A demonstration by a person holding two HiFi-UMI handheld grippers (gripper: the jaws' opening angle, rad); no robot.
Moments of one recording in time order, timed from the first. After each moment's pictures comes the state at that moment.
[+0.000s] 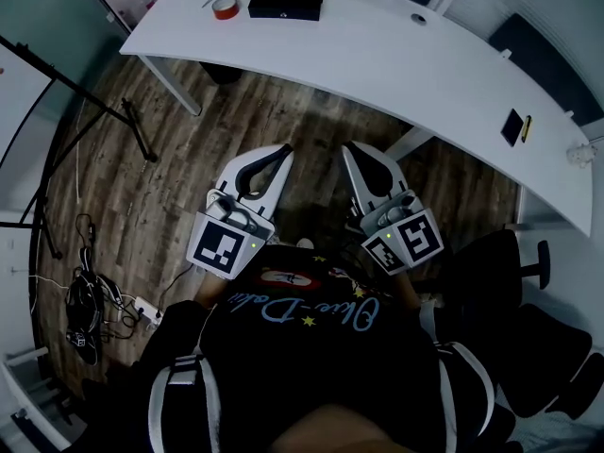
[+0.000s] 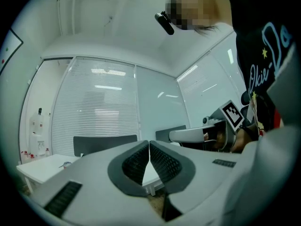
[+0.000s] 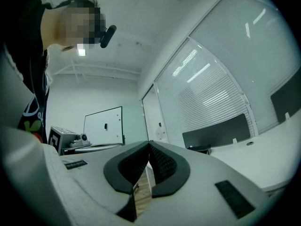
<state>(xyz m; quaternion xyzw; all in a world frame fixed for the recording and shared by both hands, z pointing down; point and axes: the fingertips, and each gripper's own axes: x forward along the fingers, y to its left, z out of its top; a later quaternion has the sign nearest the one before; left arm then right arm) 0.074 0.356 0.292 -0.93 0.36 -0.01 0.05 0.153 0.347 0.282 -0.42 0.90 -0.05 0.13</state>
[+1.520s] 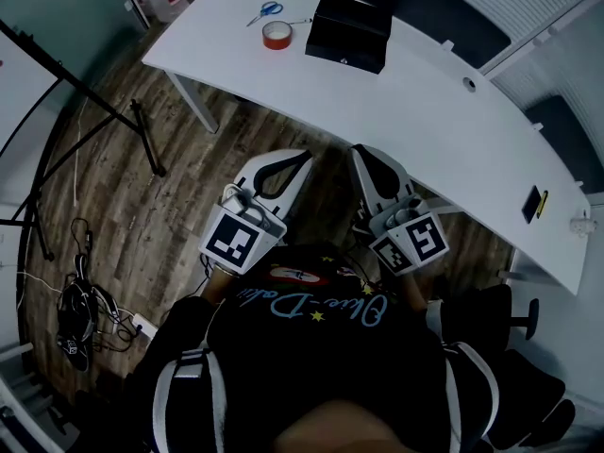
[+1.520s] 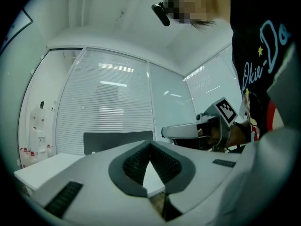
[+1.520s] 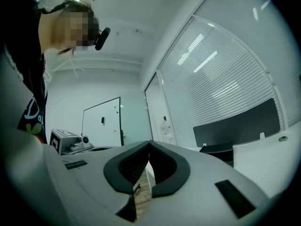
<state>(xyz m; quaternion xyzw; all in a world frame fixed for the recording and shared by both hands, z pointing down) -0.035 0.200 0.310 -0.93 0.36 0.00 0.03 0.029 0.181 0.289 -0.39 0.92 -0.05 0.10</state>
